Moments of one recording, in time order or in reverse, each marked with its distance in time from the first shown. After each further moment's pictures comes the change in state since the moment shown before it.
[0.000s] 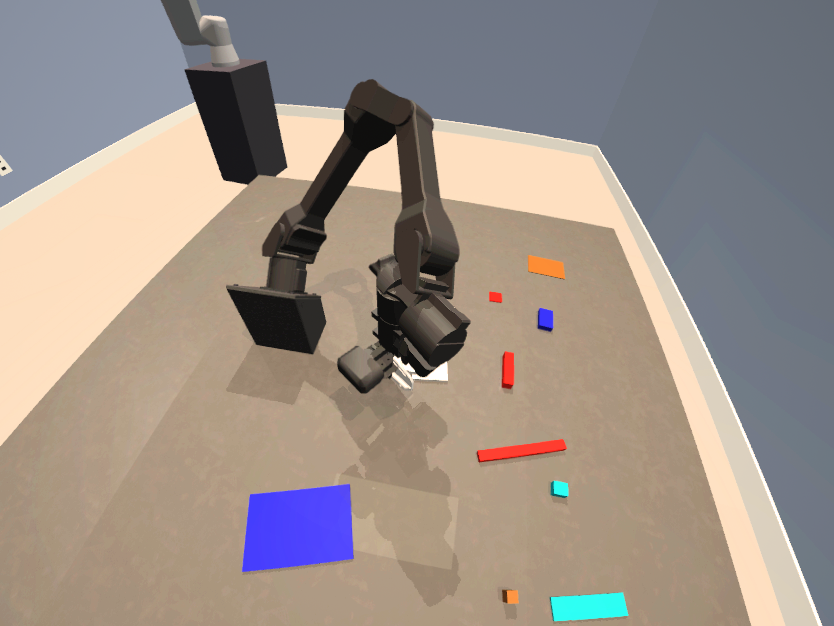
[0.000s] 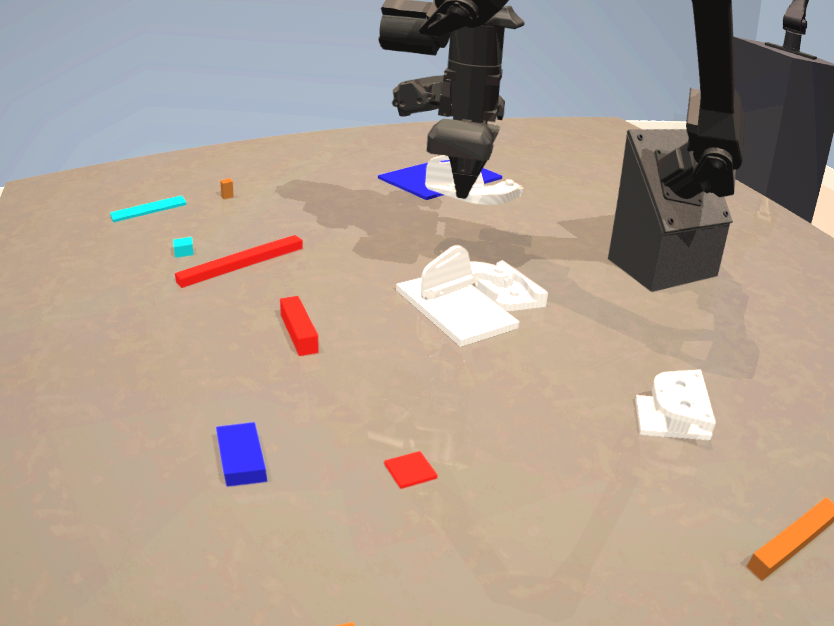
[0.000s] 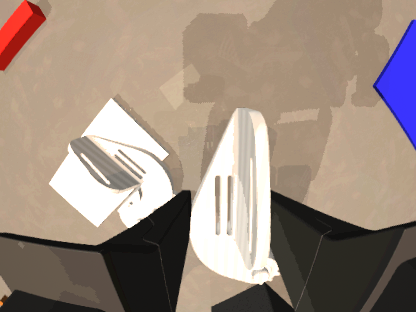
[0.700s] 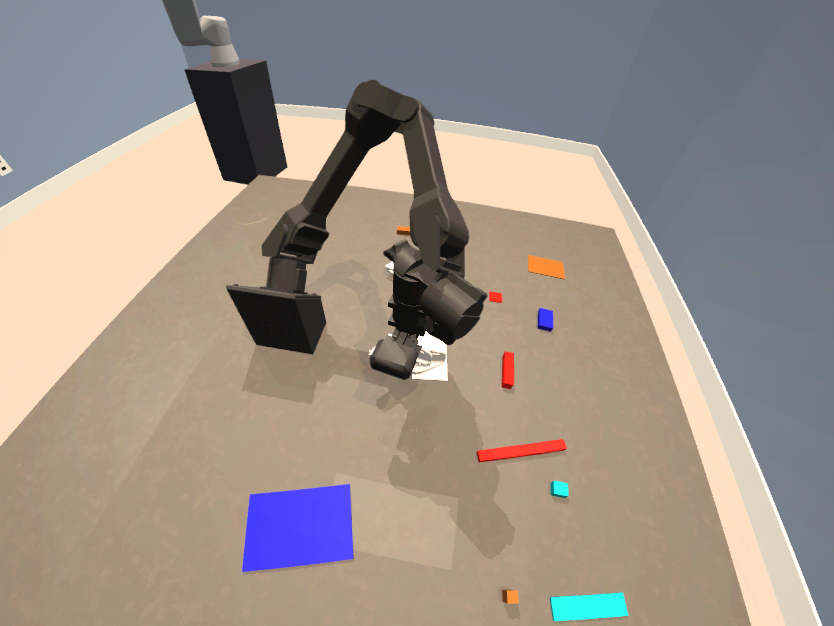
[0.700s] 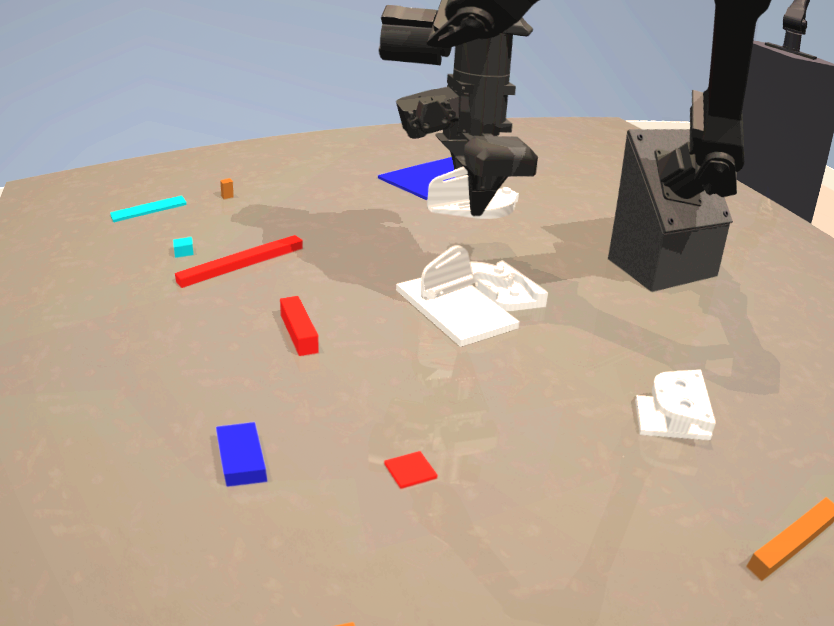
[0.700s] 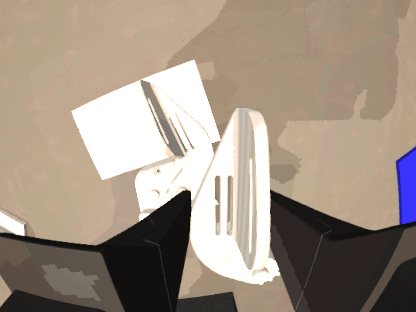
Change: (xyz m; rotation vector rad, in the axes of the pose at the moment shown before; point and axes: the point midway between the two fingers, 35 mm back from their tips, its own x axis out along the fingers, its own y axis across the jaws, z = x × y) arm 0.002 0.041 -0.013 -0.442 0.004 0.009
